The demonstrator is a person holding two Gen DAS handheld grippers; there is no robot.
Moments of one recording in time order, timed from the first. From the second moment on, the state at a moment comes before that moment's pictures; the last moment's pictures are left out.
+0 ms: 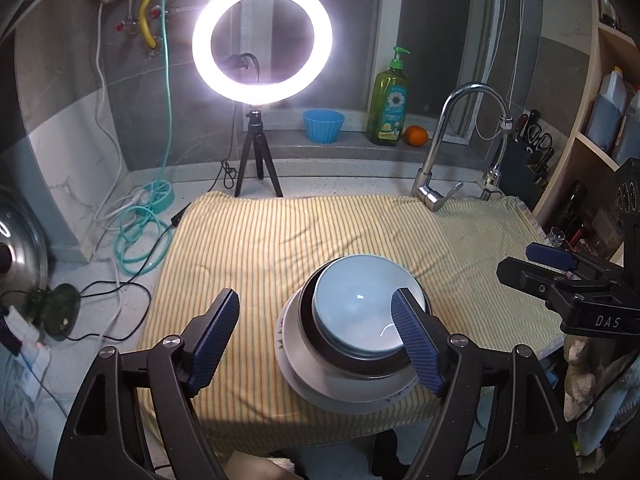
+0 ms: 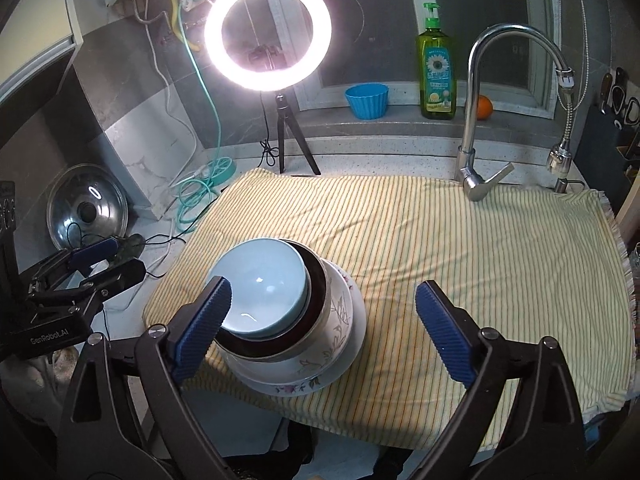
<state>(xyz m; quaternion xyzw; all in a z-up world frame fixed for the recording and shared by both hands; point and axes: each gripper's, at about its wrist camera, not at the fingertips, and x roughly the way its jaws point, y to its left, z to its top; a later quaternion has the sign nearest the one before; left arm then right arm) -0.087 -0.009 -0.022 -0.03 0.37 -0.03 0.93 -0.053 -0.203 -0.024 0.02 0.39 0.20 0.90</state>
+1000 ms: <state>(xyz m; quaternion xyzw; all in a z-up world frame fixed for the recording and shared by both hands) -0.077 -0.010 -0.027 -0.03 0.39 -0.02 0.92 -0.044 -0.212 -0.032 0.04 0.40 0.18 0.90</state>
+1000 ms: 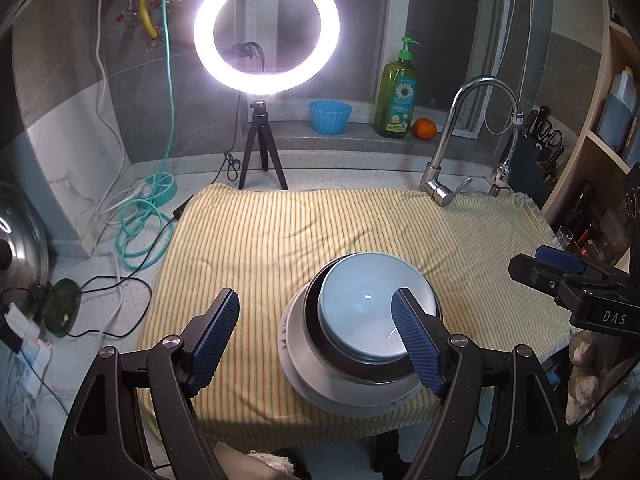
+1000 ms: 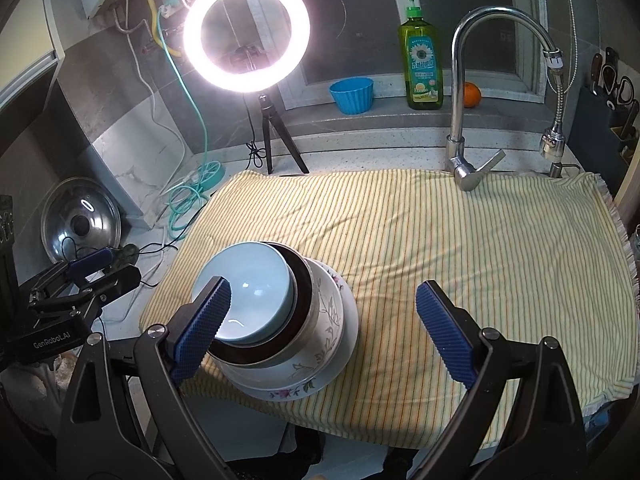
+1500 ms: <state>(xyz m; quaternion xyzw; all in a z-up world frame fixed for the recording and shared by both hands) -0.073 -0.010 -0.028 -0.03 0.39 -0.02 0.92 -0.041 -0.211 -0.032 0.05 0.40 0.18 0.90</state>
